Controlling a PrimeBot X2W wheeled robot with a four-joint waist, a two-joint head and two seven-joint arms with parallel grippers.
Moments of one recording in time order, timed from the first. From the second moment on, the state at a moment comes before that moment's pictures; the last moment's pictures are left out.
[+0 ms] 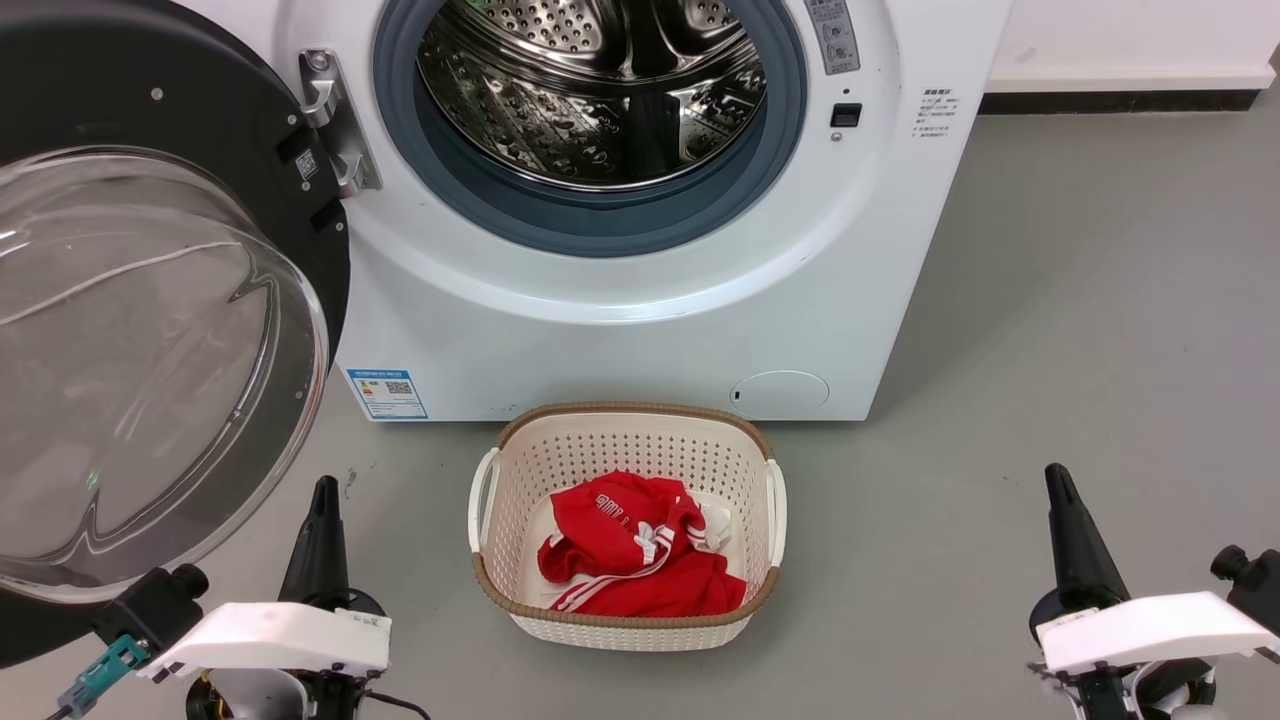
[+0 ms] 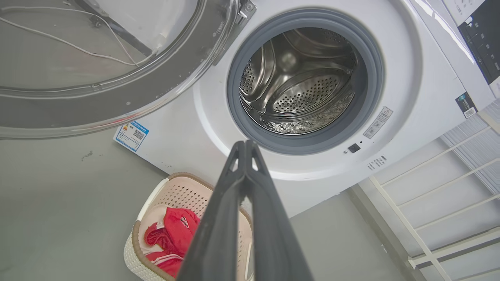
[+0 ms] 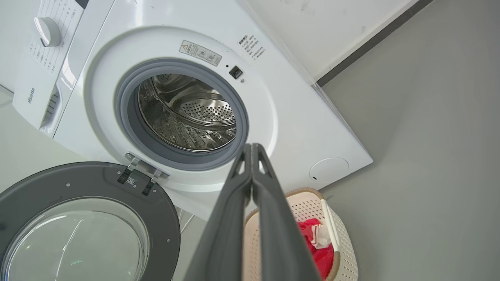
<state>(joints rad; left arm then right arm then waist) -0.05 0.05 0.09 0.15 -0.77 -0.09 -0.09 -0.04 -0.07 -0.01 0.18 0.84 0.13 -0.12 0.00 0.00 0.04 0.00</state>
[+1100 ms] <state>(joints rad) -0.08 0.05 0.10 0.20 -1.18 -0.11 0.01 -0.06 -0.08 -0.04 0.21 1.24 0.13 -0.02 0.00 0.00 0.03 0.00</state>
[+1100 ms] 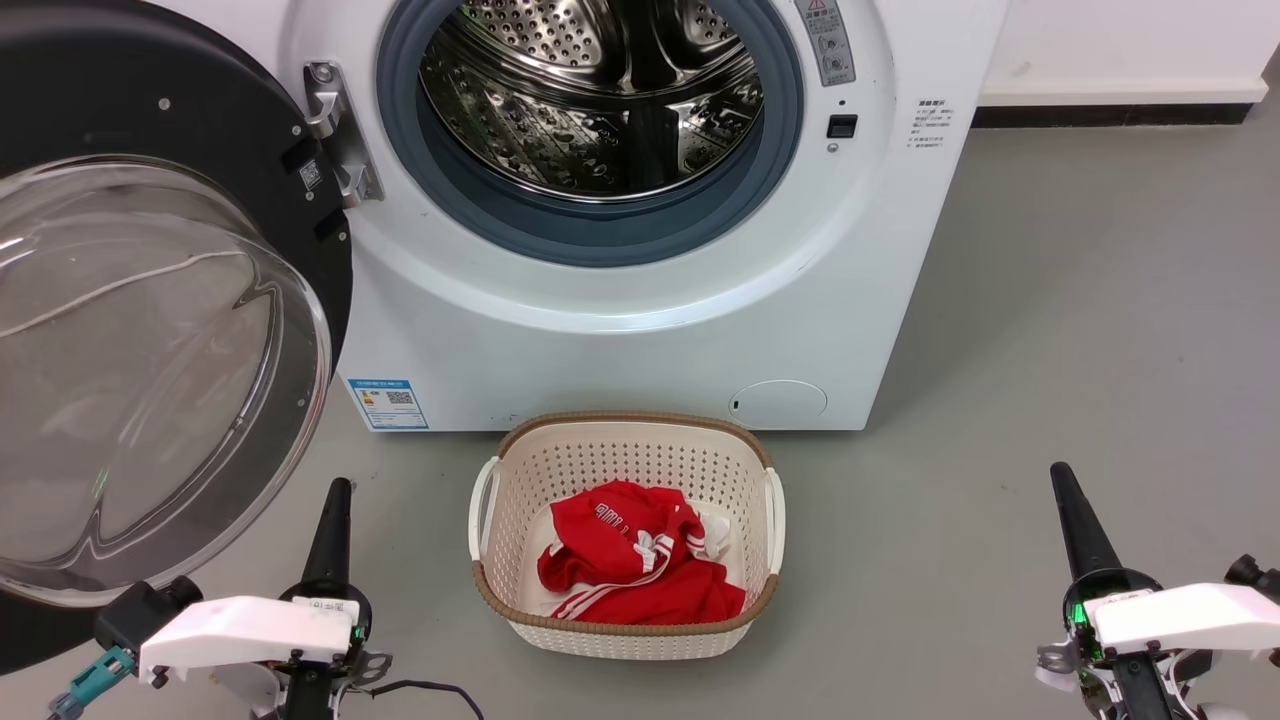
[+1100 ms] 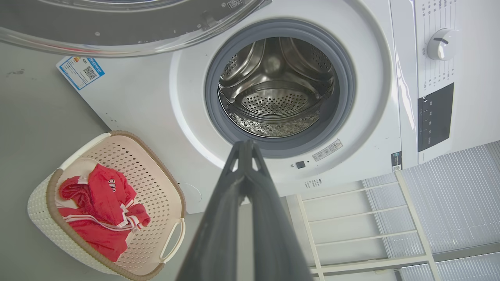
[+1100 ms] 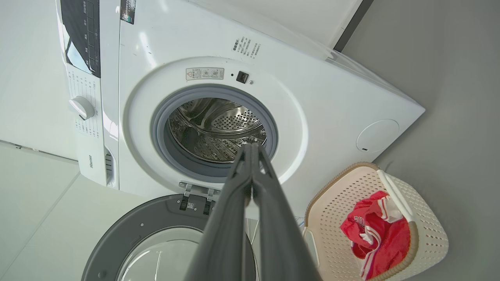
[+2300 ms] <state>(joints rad) -0.10 0.05 0.11 0.23 -1.50 -0.12 0.09 -0.09 -0.08 -0.07 0.23 1.53 0.13 0.06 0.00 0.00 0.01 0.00</state>
